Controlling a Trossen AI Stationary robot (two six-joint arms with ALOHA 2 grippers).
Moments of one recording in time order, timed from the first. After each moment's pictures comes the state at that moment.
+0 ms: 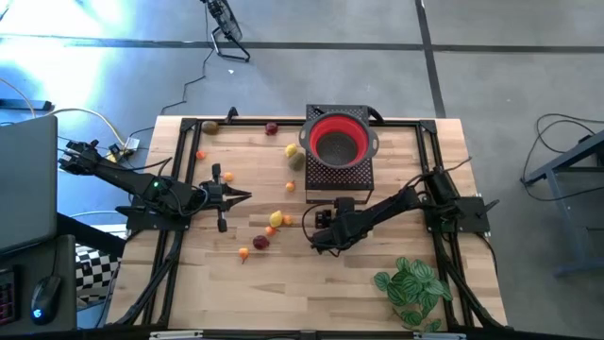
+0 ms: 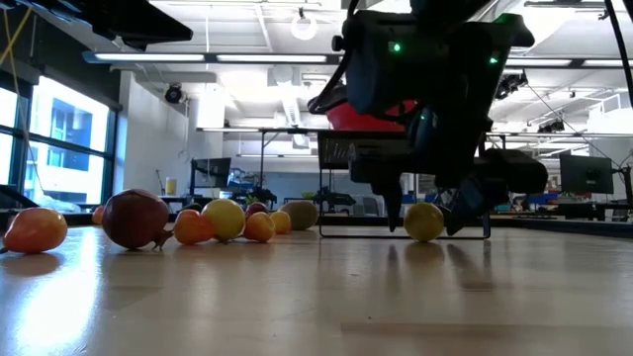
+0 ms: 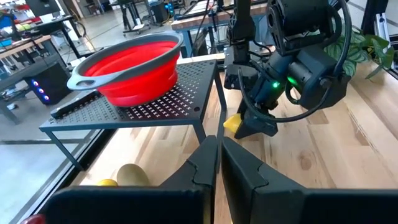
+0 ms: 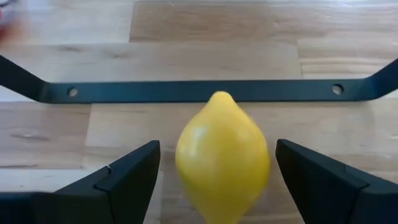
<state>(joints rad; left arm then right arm) -0.37 0.65 0.49 -0.03 -0.59 0.07 0.27 2.05 1.29 -0.92 0.63 1.92</state>
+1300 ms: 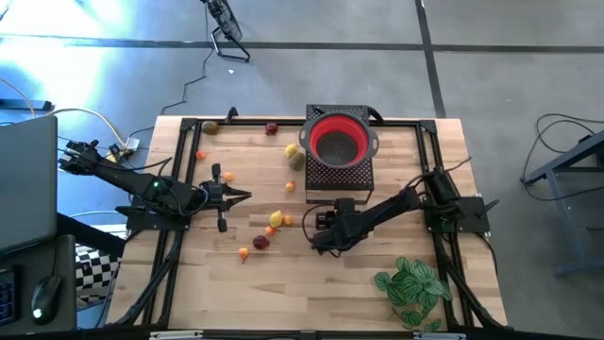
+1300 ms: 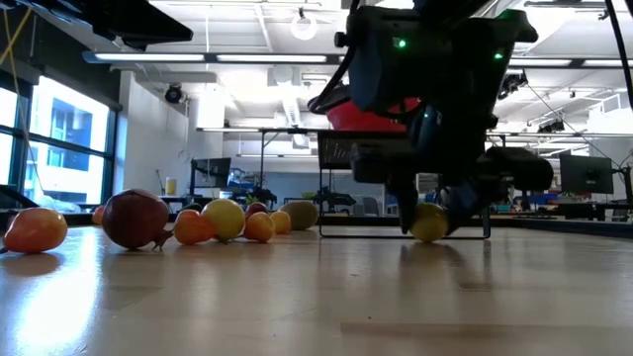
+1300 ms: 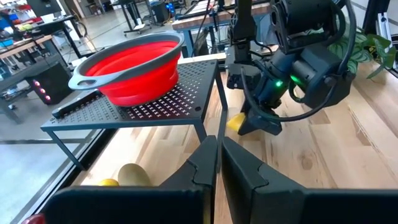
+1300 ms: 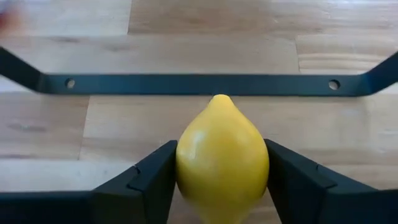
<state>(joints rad) -0.37 0.65 0.49 -0.03 -0.60 0.07 0.29 2.05 1.30 -0.93 0.60 1.91</state>
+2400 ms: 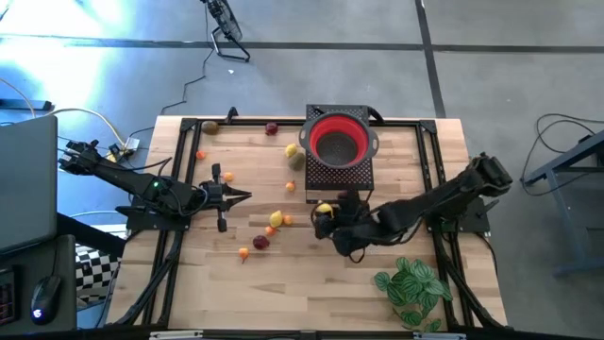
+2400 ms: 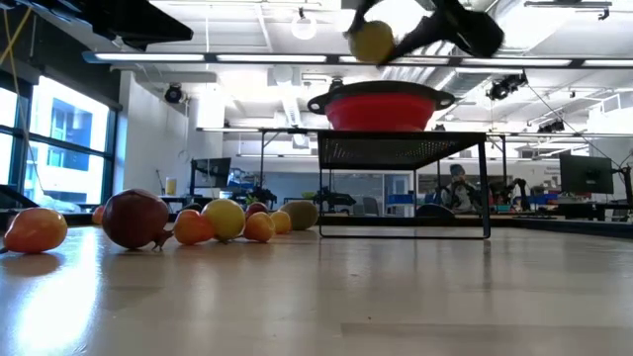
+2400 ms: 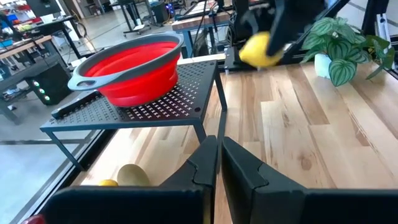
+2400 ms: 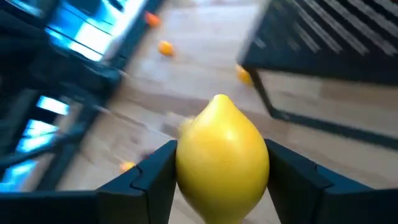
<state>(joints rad) -0.37 0.65 0.49 -0.02 -0.59 0.07 0.39 1.62 1.30 -0.59 0.75 1.44</state>
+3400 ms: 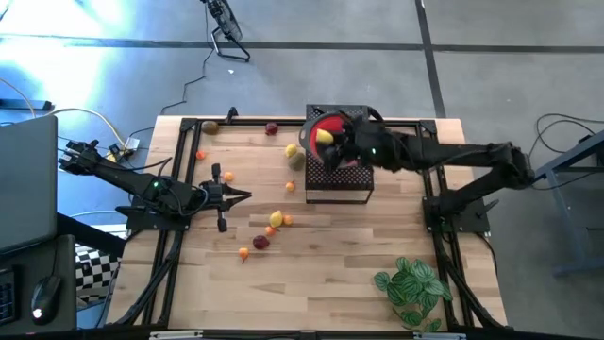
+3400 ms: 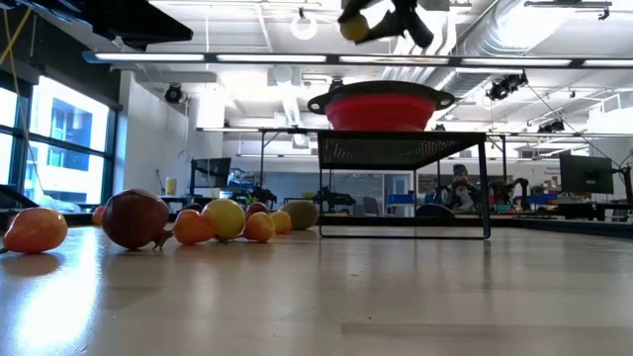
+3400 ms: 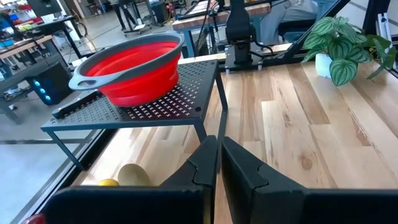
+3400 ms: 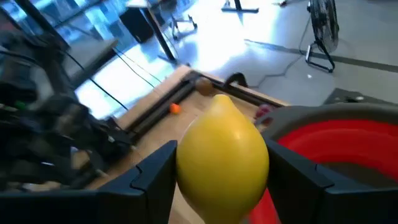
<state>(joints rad) -0.37 0.65 0.49 -0.03 -0.60 0.07 -0.12 1.38 1.30 -0.34 0.39 0.60</state>
